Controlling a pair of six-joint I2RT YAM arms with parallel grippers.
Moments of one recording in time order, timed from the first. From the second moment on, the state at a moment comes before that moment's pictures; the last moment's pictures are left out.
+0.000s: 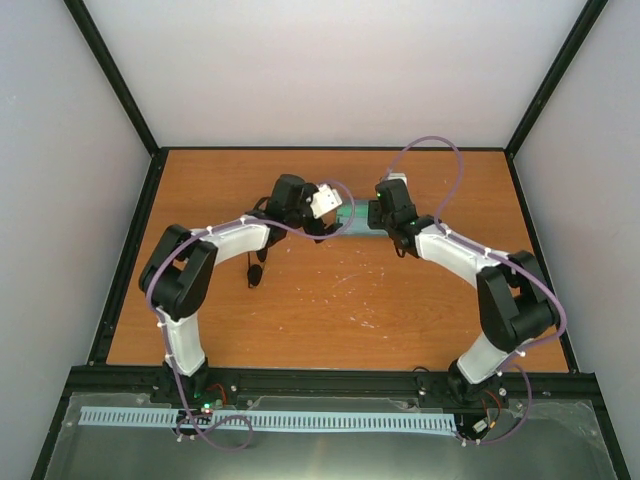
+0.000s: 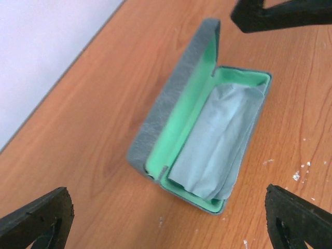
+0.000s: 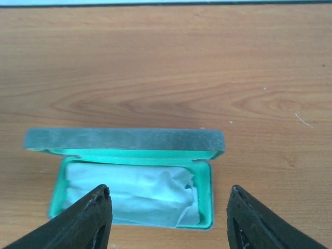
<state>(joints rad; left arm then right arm) -0.54 1.89 1.19 0.11 0.29 0.53 0.47 1.66 1.05 -0.11 0.31 0.30</state>
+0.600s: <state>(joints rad) 0.04 1.71 1.11 0.02 0.29 0.76 0.81 1.99 1.55 -0.41 0.11 0.42</state>
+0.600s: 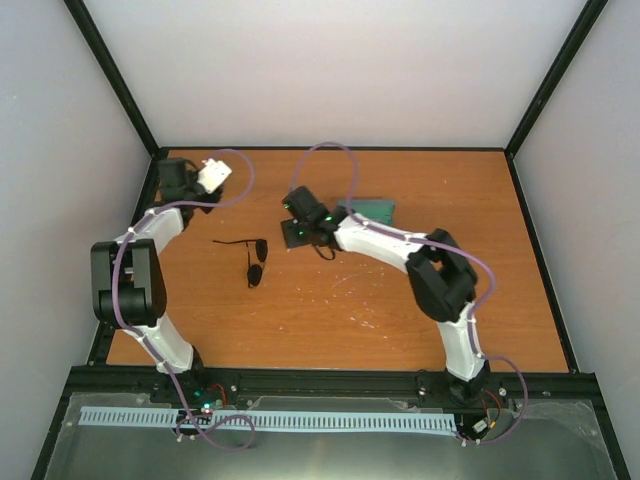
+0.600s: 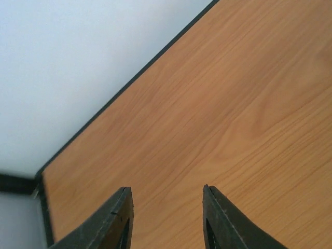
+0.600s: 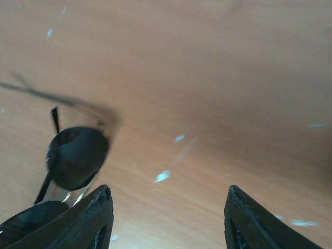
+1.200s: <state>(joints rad) 0.32 1.75 1.11 0.01 0.33 0.80 0.91 2.26 1.86 -0.52 -0.11 0.61</state>
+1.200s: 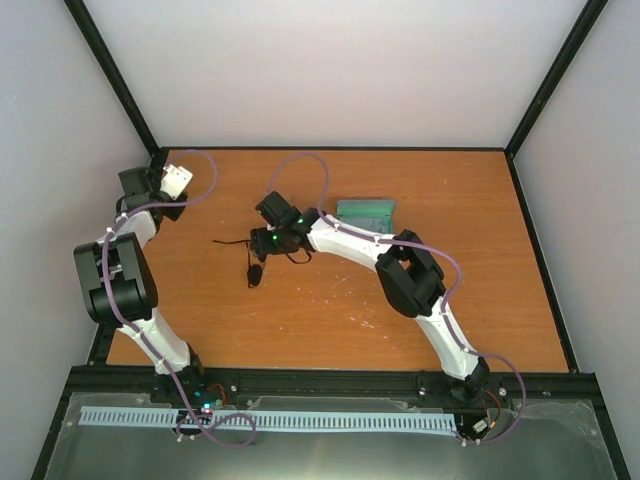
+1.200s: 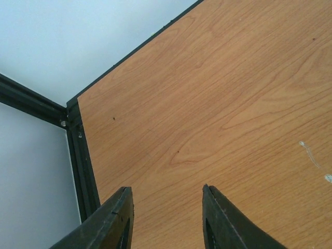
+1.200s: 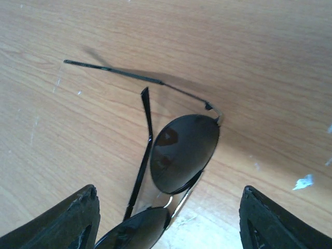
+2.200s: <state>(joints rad) 0.34 1.75 1.03 0.06 0.39 0.80 0.96 2.44 2.07 -0.72 0.02 0.66</state>
